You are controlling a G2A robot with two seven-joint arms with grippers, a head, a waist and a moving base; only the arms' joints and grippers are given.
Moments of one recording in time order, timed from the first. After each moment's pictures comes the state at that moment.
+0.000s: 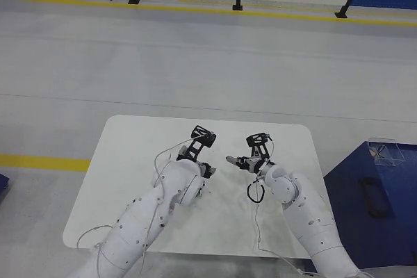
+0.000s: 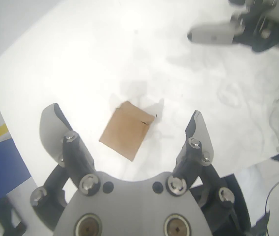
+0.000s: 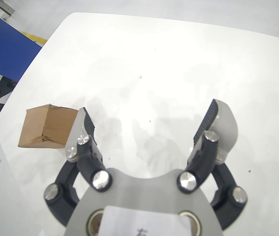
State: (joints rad) left arm 0.83 -1.42 -0.91 -1.59 1.37 0.16 -1.08; right arm -0.89 -1.33 1.24 -1.05 -0.96 -0.32 0.40
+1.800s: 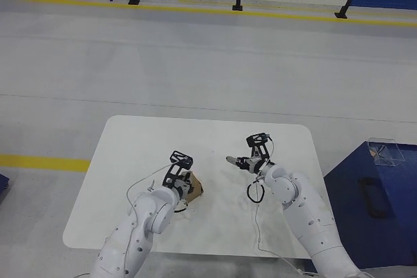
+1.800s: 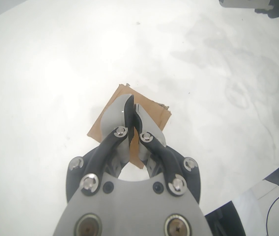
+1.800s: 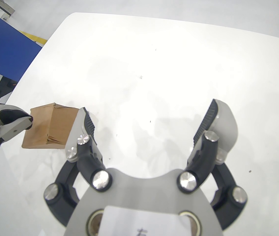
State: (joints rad) left arm 1.08 -1.39 -1.06 -1.51 1.30 -0.01 -0.79; right arm -0.89 -1.33 1.24 -1.05 -0.96 -0.32 0.40
